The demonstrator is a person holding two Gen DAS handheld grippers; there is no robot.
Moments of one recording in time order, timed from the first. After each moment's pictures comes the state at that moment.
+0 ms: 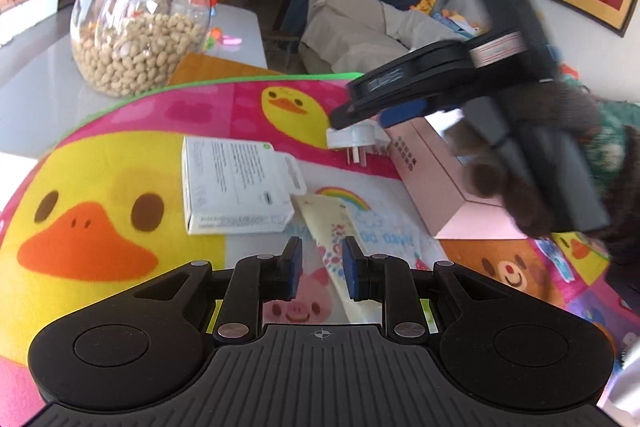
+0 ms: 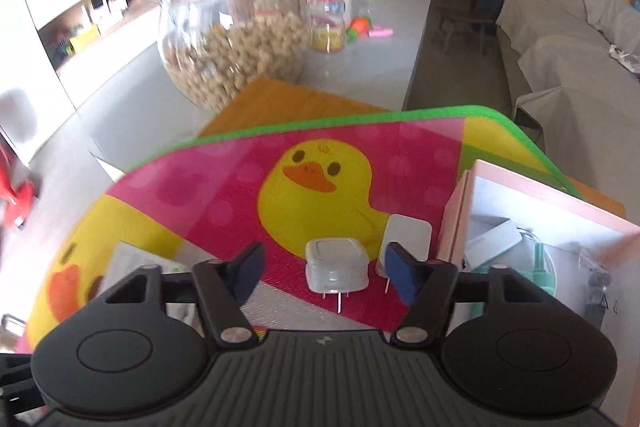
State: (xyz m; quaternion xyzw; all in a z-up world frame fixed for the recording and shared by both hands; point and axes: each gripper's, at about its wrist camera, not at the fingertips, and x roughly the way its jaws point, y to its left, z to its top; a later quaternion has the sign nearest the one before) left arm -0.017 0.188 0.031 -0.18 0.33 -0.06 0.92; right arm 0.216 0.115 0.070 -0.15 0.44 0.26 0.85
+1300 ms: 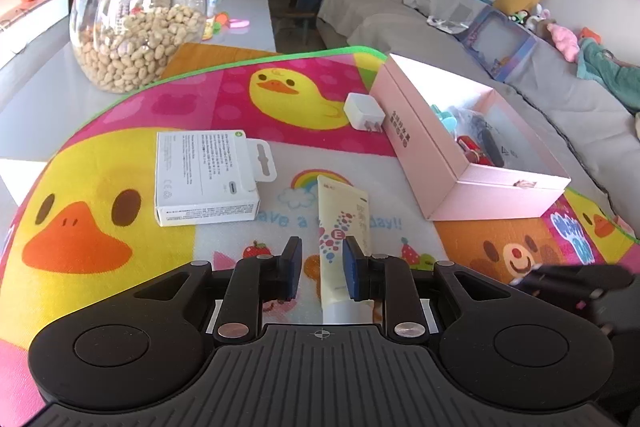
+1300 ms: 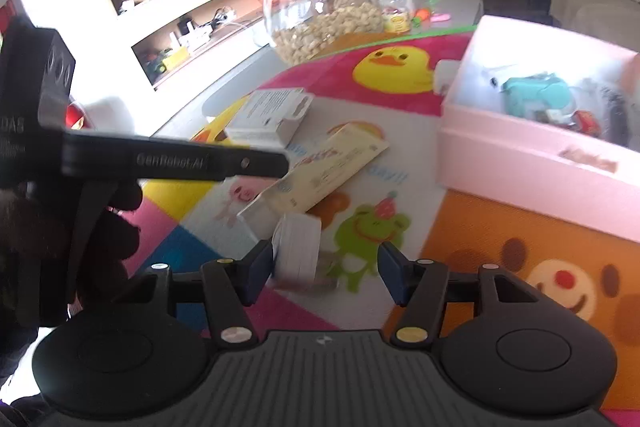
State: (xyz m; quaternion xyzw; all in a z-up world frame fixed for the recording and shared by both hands) left arm -0.001 0.147 0.046 -0.13 0.38 -0.02 0.92; right arm 0.039 -0.017 0.039 -0.03 0.41 0.40 0.82
